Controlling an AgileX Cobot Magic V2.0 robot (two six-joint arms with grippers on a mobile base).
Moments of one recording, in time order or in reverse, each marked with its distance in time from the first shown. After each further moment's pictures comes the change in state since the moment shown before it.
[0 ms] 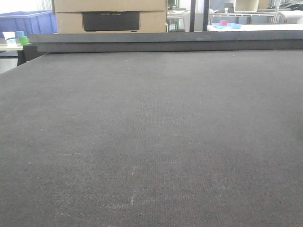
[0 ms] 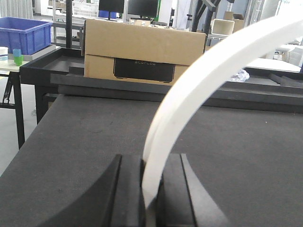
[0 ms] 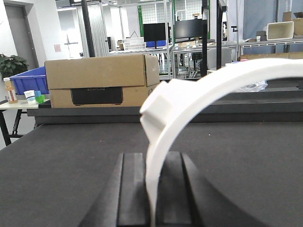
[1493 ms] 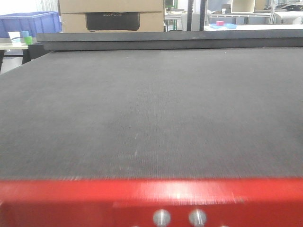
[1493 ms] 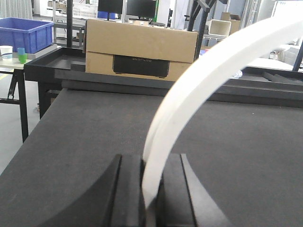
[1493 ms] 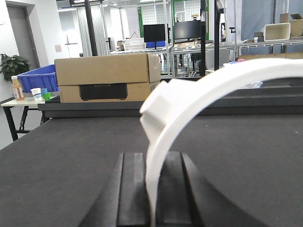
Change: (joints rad) left arm 0.000 0.000 0.000 0.000 0.000 0.000; right arm 0.000 0.000 0.000 0.000 0.000 -0.002
